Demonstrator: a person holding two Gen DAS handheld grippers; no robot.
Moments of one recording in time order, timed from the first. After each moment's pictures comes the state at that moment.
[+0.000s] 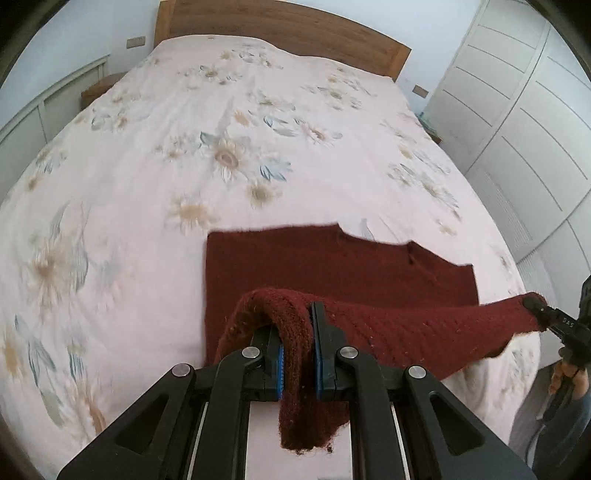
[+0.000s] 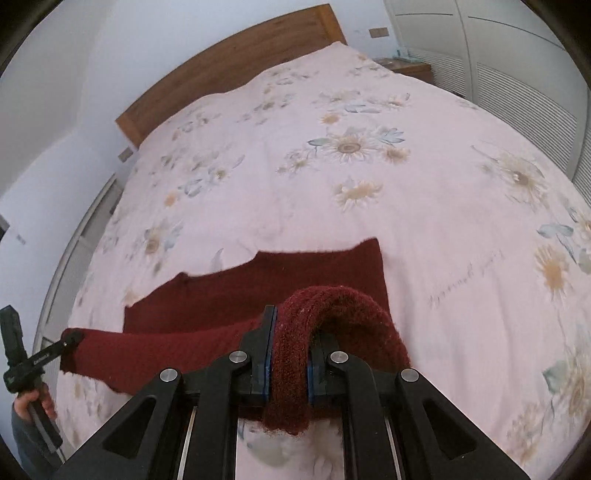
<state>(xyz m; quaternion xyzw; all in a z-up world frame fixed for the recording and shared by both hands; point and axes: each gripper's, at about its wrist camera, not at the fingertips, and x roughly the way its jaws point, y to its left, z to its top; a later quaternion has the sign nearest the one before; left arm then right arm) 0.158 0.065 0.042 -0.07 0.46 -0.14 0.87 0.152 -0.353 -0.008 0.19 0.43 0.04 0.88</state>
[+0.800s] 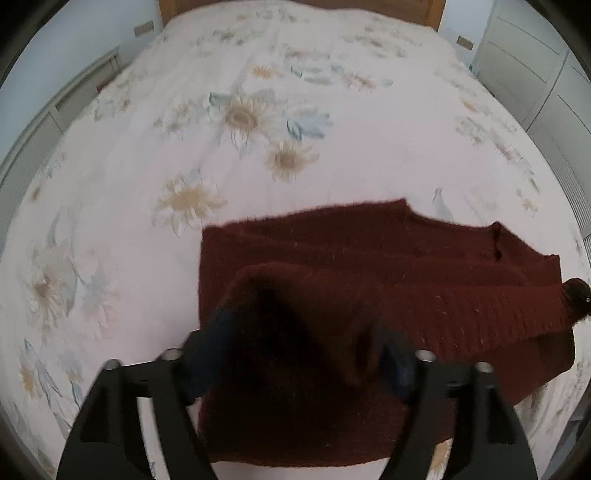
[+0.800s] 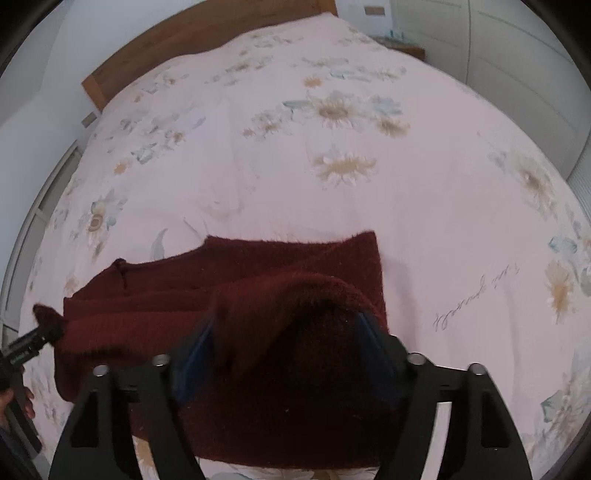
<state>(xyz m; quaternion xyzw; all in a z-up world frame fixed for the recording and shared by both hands) 0.221 0.034 -0.041 0.01 0.53 -0.05 0.85 0.205 -0.339 -0.049 0.12 0.48 0.00 0.87</state>
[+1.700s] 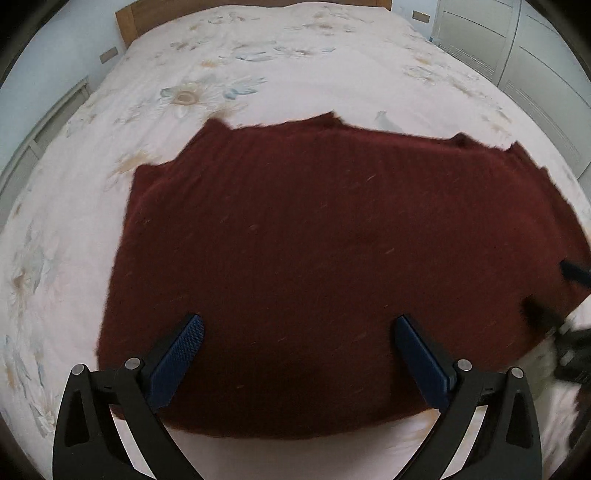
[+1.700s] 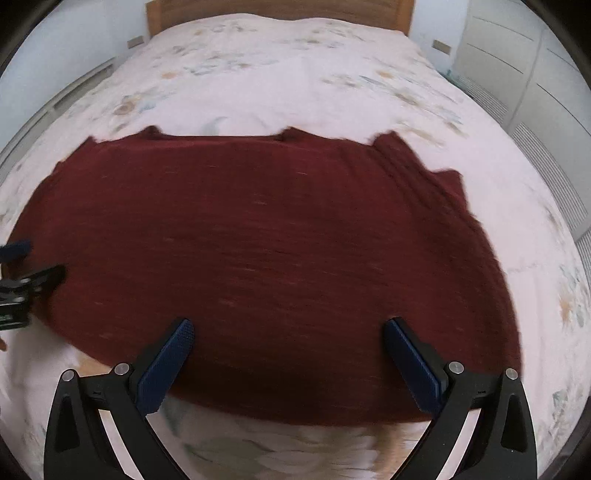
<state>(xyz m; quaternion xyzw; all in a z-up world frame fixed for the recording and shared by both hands) 0.165 -0.014 -0.104 0.07 0.51 -0.09 0.85 0.156 -0.258 -0.128 -0.03 0.50 0.02 0.87</state>
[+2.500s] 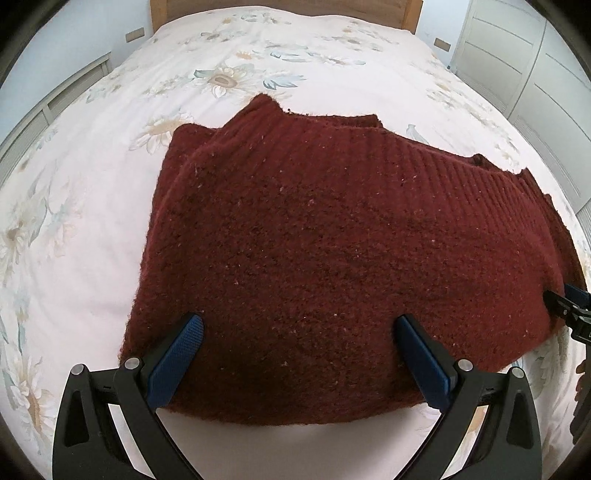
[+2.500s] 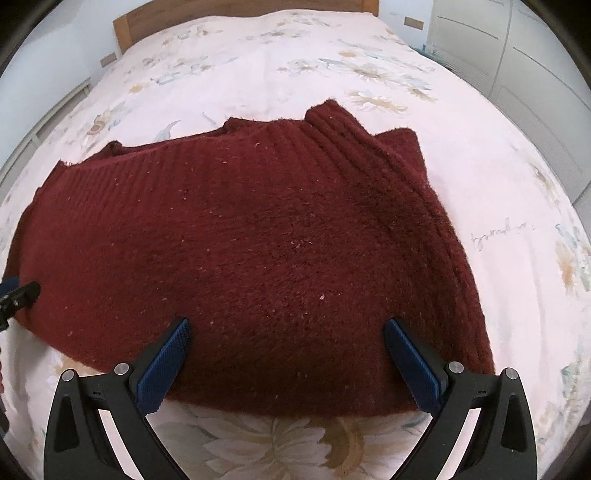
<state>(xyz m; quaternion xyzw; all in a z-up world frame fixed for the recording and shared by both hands) 0.149 0.021 -0.114 0.01 0.50 -0.08 0.86 0.151 -0.285 -0.126 0.01 0.51 0.00 0.86</state>
